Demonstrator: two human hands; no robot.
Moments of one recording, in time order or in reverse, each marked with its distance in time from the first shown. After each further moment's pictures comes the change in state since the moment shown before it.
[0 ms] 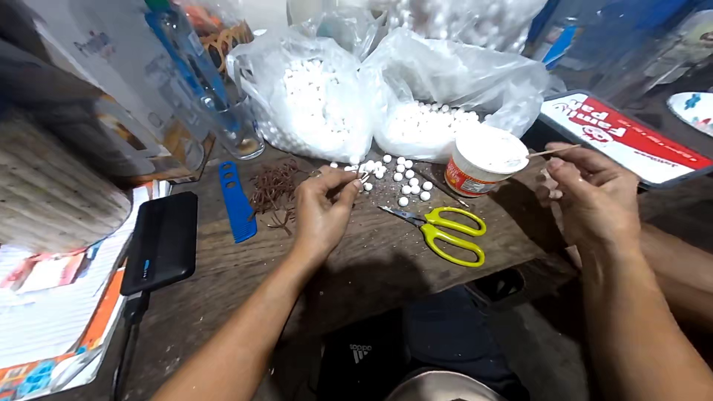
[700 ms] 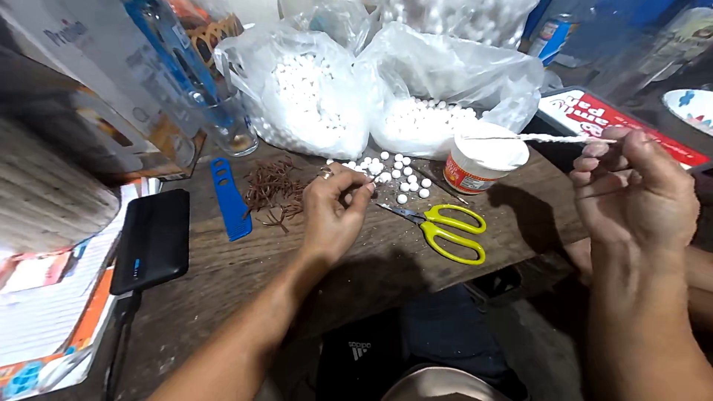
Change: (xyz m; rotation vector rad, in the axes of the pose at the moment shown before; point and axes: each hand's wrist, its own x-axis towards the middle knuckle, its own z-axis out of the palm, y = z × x) left_hand -0.005 0.010 0.011 0.020 0.005 0.075; right_hand -0.003 -0.034 0.005 0.434 0.108 0.048
